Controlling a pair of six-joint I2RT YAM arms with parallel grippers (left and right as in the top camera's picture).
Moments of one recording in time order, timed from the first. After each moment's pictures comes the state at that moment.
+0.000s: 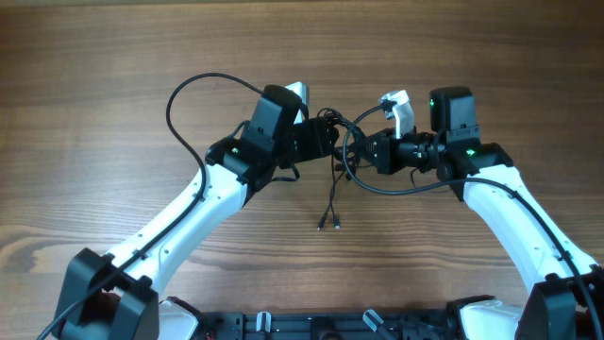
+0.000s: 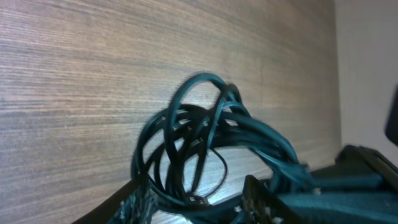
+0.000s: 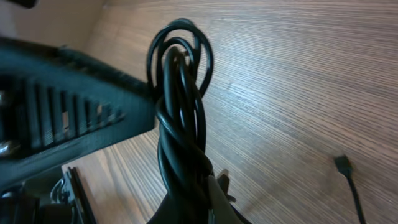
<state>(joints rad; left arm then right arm) -0.55 1.53 1.05 -0.28 0.27 -0.76 0.19 1.44 0.88 -0.34 -0.79 0.09</state>
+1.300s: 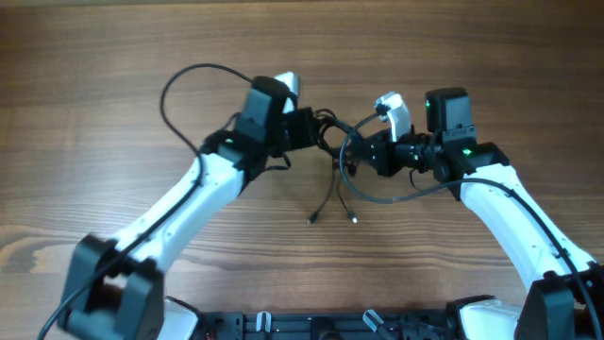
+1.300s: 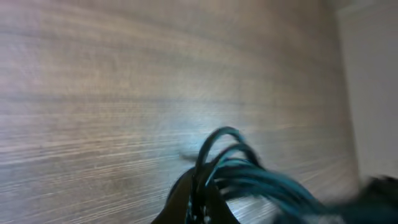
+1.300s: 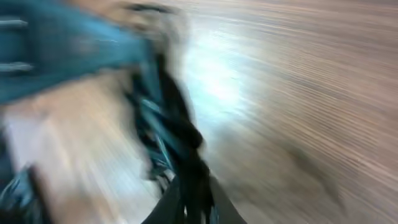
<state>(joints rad) -0.46 1.55 1.05 -0.22 0.28 -0.66 0.20 1.45 0.89 -0.36 -0.62 0.04</state>
